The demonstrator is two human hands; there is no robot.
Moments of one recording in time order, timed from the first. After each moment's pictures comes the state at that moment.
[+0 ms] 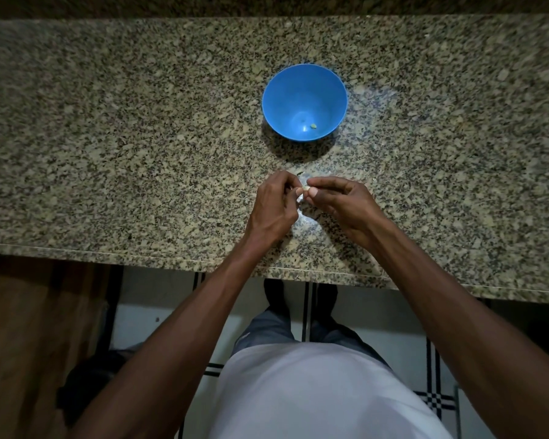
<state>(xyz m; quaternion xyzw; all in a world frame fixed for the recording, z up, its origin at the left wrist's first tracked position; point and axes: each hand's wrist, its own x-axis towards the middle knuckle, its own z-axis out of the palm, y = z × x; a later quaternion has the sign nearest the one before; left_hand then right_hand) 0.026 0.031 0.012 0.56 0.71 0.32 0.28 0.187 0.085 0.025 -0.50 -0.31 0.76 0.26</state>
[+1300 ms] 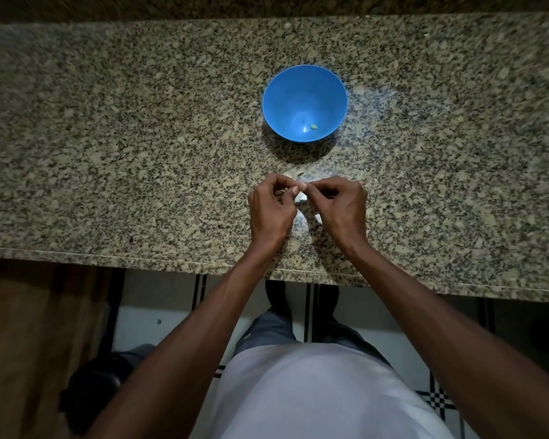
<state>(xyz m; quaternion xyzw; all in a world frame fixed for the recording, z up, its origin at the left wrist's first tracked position) 0.035 0.028 0.014 0.40 0.77 0.41 0.29 0.164 0.066 0.014 -0.57 -0.59 0.46 0.34</state>
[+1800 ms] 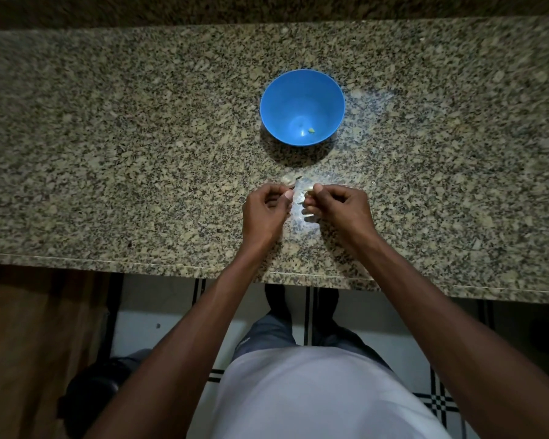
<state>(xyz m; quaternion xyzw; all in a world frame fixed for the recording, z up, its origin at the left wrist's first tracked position) 0.021 0.020 0.009 0.36 0.75 0.41 0.38 0.179 0.071 0.003 -0.55 -0.40 0.66 0.32</state>
